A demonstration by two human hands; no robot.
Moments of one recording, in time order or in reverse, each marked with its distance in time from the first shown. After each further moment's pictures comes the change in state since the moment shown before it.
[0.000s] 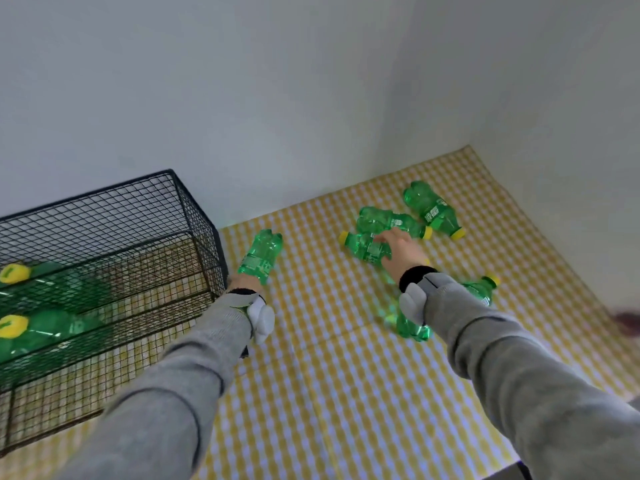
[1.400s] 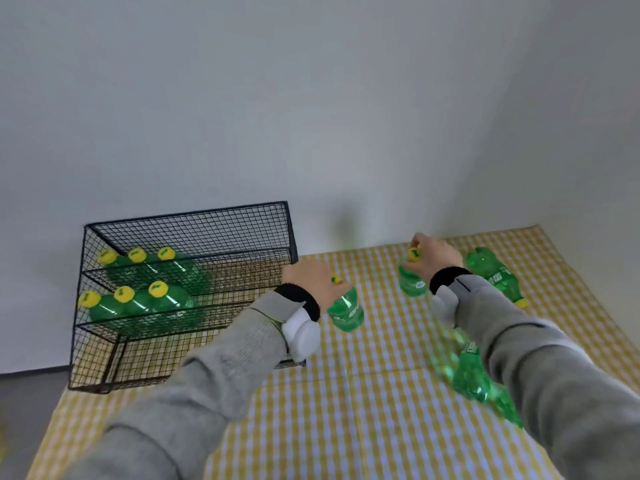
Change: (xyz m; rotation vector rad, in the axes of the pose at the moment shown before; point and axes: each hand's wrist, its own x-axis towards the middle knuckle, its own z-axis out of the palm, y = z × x) left_hand -0.138 -0.036 -0.082 -0.040 0.485 0.195; right_hand -0.007 -0.117 -0.072 -0.094 0.085 -0.110
